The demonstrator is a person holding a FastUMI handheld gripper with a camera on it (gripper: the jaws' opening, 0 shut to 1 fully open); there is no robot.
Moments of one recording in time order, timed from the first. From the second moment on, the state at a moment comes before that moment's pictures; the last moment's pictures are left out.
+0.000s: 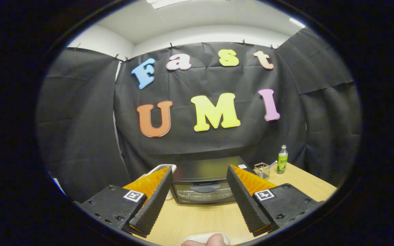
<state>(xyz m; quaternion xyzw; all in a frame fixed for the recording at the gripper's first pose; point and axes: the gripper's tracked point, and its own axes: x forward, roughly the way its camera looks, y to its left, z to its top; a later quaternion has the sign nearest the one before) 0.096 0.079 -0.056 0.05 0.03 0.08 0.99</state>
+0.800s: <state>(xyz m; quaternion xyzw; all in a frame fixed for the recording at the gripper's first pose) 0.026 0.067 -0.060 -0.02 0.01 0.05 1.00</state>
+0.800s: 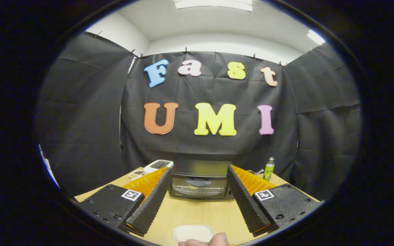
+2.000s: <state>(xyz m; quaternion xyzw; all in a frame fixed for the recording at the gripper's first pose) 0.041 0.065 -0.069 -0.02 0.02 0.04 1.00</state>
